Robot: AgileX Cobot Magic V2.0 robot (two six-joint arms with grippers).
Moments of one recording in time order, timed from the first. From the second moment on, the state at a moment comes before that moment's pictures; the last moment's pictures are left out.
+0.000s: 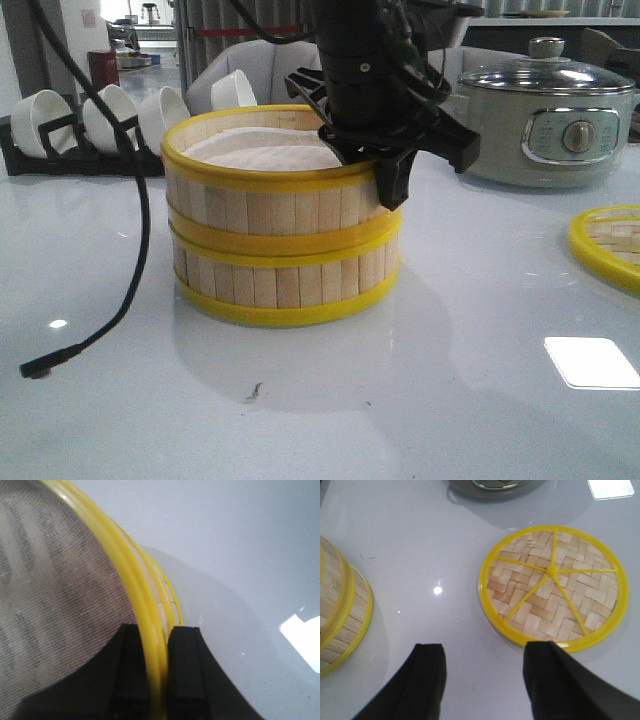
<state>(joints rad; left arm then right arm) -0.84 2.12 -1.88 0.22 0.94 -0.13 -0.05 0.97 -0.88 0.08 0.63 0.12</state>
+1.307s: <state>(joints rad) -0.79 2.12 -2.04 0.18 1.04 -0.12 -0.05 0.99 -0.88 0.08 0.63 0.12</state>
